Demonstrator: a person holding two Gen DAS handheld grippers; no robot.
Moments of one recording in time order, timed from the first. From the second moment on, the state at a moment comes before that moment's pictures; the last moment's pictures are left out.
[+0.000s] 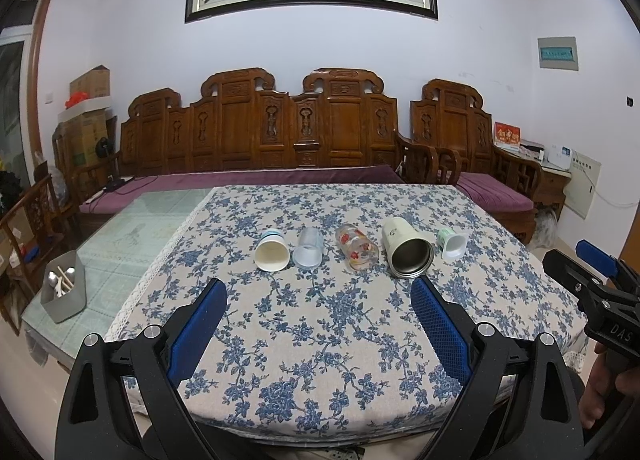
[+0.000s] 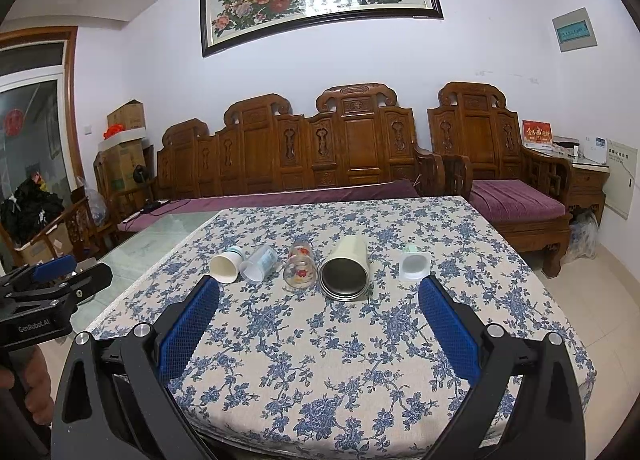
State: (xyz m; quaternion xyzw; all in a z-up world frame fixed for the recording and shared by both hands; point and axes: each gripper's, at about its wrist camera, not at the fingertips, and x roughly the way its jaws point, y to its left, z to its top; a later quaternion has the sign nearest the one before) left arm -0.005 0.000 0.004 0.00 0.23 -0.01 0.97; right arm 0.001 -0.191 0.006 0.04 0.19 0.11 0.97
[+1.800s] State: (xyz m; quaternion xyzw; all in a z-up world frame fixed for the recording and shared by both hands) left arm 0.213 -0.020 -0.114 0.04 0.43 -0.11 0.90; right arm 0.288 -0.258 -0.065 -0.01 0.36 0.06 0.93
